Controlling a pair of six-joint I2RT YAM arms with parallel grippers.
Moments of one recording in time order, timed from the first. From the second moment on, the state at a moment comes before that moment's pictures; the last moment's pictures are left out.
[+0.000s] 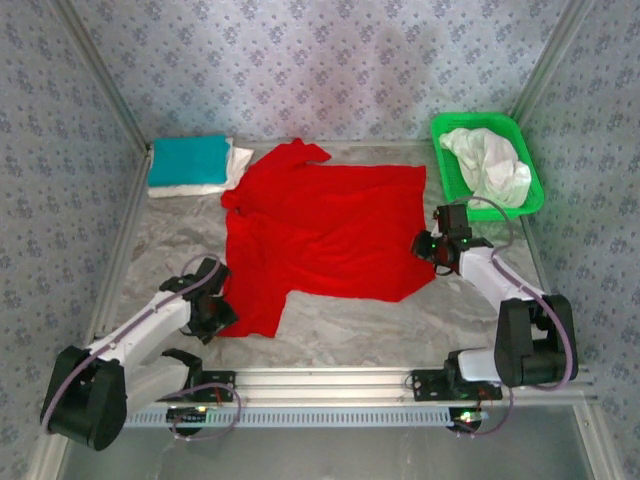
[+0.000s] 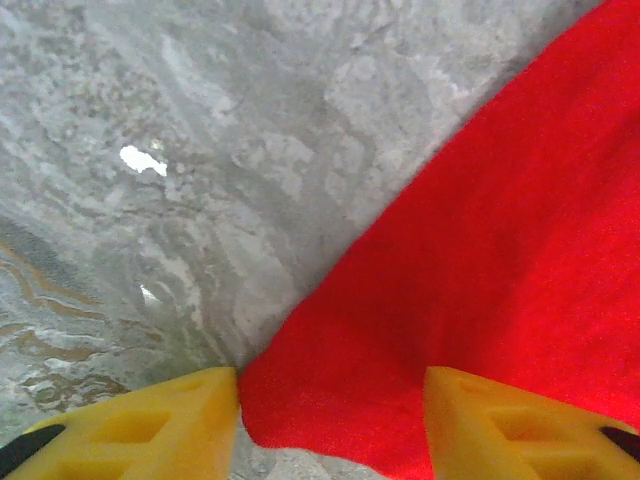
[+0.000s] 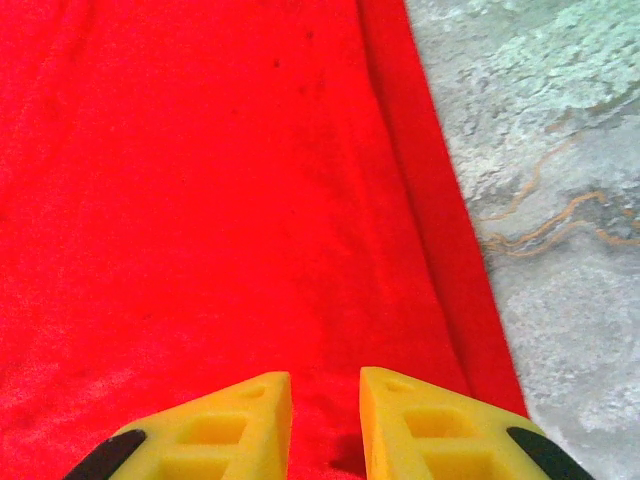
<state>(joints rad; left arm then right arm) -0.38 1.04 0.47 -0.89 0.03 -1.01 0.09 1.34 0.74 -0.36 -0.12 0.43</state>
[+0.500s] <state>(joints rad) -0.38 1.04 0.47 -0.87 0.02 -0.99 0.07 1.34 0.74 -0.36 -0.15 0.43</state>
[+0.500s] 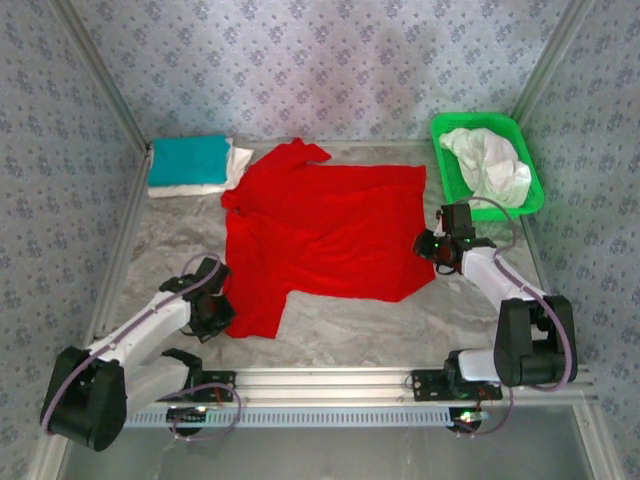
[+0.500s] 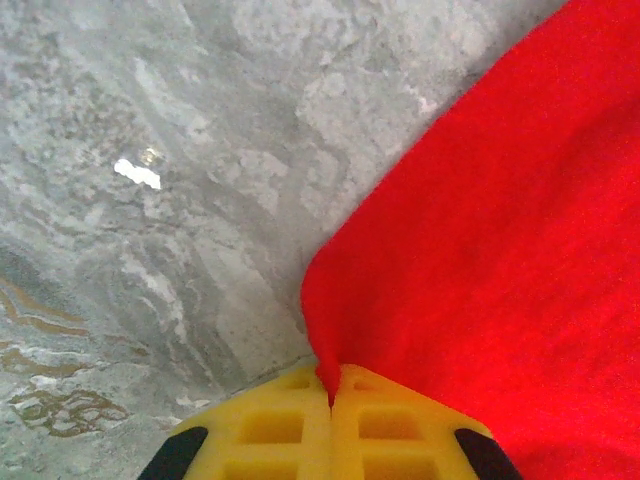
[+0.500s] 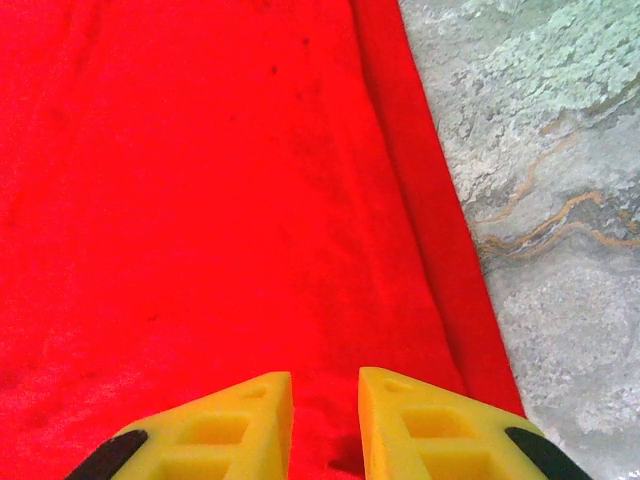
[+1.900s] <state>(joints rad) -0.38 0.83 0.40 -0.80 -0.03 -0.96 0.26 1.69 1.01 -0.80 -0.04 0.48</state>
